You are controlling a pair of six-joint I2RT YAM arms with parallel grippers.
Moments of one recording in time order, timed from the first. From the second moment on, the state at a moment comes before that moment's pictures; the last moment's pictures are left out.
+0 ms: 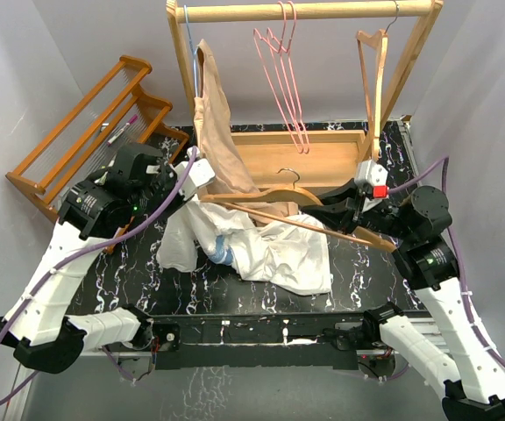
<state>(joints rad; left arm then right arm) -0.58 1.16 1.62 -1.22 0.08 0.52 0.33 0.72 0.93 -0.06 -0.89 -0.02</state>
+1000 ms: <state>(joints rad) -0.54 1.28 1.63 -1.14 0.18 0.47 0.33 0.75 0.98 -0.36 -0.90 -0.08</state>
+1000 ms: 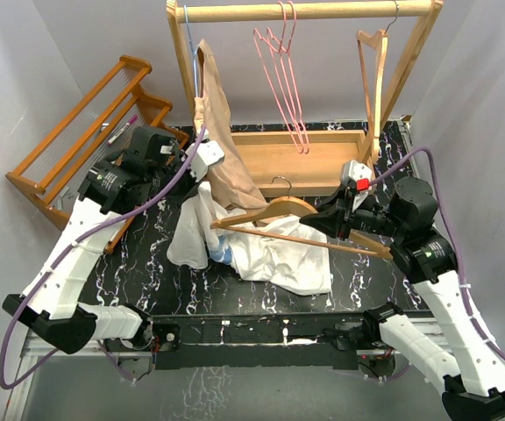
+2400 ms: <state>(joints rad) -0.54 1.25 1.51 -1.15 0.23 0.50 0.33 0.71 1.02 -0.32 -0.78 -0.08</state>
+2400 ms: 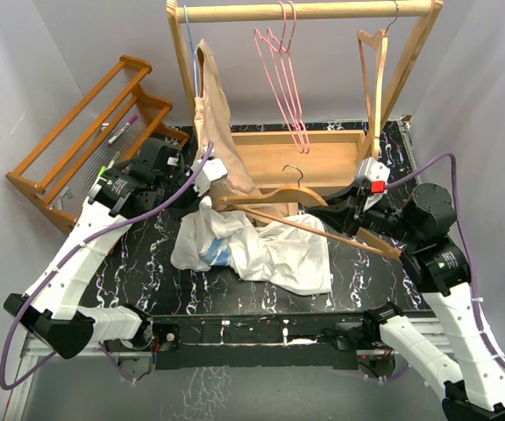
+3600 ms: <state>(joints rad) -0.54 1.25 1.54 -1.15 0.22 0.50 0.33 0.70 1.00 -0.30 -0.81 -0.06</state>
